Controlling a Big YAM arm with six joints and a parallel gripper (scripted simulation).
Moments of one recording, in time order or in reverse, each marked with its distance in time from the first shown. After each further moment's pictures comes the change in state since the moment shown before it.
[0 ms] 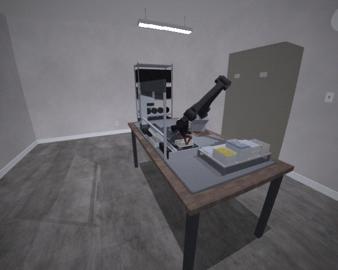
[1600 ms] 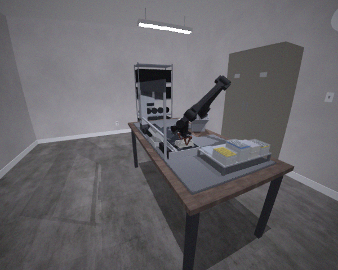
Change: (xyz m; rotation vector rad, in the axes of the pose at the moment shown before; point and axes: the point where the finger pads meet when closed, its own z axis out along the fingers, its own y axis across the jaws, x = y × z) arm 0.000 0.000 0.004 -0.002 -0.002 0.000
